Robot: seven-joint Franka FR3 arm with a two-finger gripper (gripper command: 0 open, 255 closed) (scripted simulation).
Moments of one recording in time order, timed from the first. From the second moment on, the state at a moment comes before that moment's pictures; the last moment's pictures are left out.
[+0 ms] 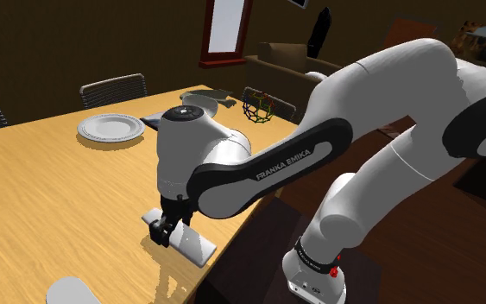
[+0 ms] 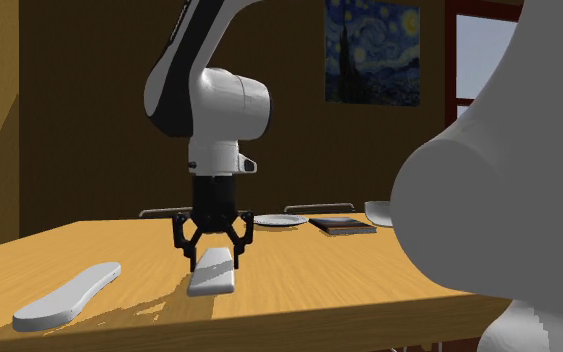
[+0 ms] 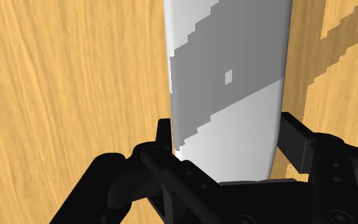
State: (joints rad) arm 0.08 -0.27 0.69 -2.52 0.23 2.28 0.48
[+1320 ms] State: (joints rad) arm -0.03 -0.11 0.62 -2.20 0.07 2.10 0.44
